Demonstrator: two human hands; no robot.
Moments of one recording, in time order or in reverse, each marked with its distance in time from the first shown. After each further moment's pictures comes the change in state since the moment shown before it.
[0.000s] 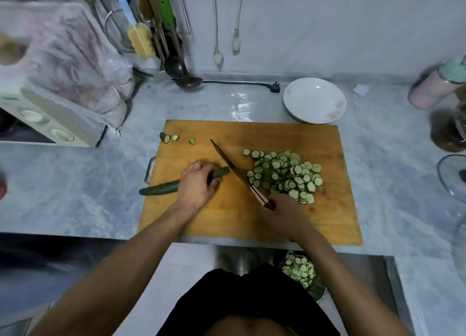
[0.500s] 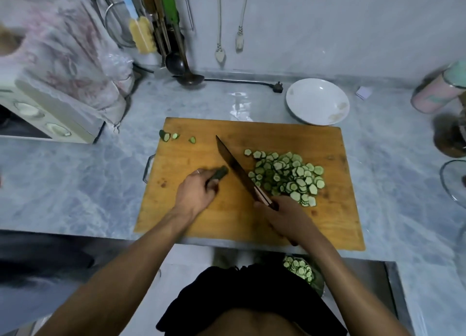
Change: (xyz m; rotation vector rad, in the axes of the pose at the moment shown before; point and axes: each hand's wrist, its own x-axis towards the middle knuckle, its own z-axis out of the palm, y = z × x) left_hand -0.006 -0.003 0.011 -0.108 0.010 -0.051; right_hand 0.005 0.002 0.000 0.085 -0.062 0.058
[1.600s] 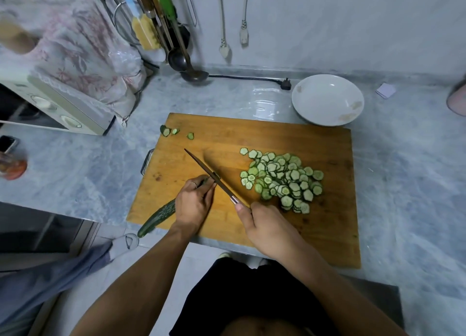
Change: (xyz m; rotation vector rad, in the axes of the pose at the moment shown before) left_hand -0.030 0.009 0.056 0.212 0.268 -0.025; right_hand -0.016 -0.002 -0.020 -0.253 -0.123 -0.237
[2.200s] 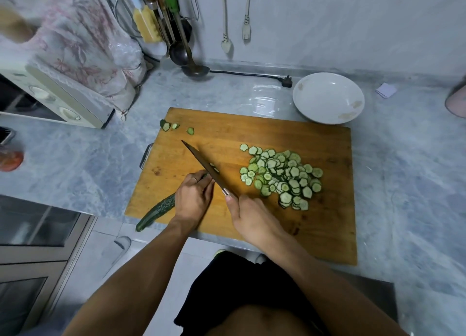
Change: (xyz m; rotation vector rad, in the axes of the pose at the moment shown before) left_hand 0.001 -0.003 0.005 0.001 -0.011 0.006; right_hand 0.023 -0.012 0.022 -0.001 -0.011 0.062
